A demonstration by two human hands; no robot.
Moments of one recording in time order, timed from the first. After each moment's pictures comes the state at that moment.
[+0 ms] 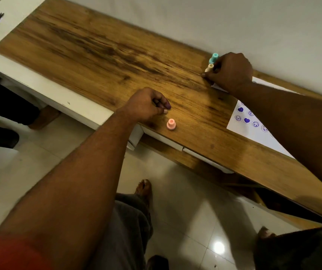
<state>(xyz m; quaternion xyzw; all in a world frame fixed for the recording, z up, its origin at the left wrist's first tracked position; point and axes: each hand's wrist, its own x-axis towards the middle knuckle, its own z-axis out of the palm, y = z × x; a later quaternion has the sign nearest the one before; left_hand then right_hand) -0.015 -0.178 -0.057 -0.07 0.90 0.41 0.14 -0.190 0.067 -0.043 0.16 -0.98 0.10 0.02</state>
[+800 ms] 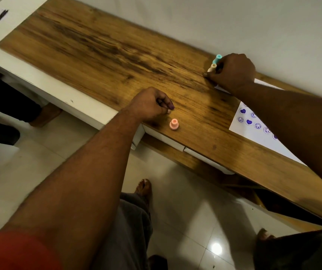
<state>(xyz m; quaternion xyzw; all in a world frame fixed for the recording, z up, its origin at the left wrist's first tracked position) -0.017 -0.177 -0.059 -0.08 0.90 0.42 0.14 -0.189 0.063 -0.043 0.16 -0.98 0.07 0.03</state>
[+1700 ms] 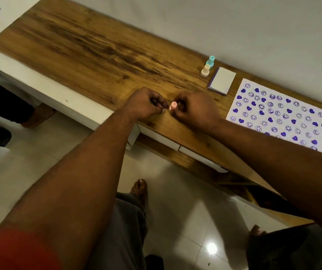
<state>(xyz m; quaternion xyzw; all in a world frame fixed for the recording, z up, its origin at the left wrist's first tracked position) -0.011 -0.178 -0.060 -0.09 0.89 0.44 0.12 -0.062 0.037 -0.048 0.38 -0.90 0.20 -0.02</state>
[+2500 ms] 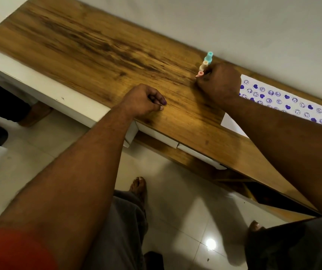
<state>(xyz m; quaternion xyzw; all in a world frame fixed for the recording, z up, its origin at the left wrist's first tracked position) -0.013 -0.178 -0.061 -0.09 0.88 0.46 0.13 -0.133 0.057 -0.037 0.12 -0.98 0.15 0.05</state>
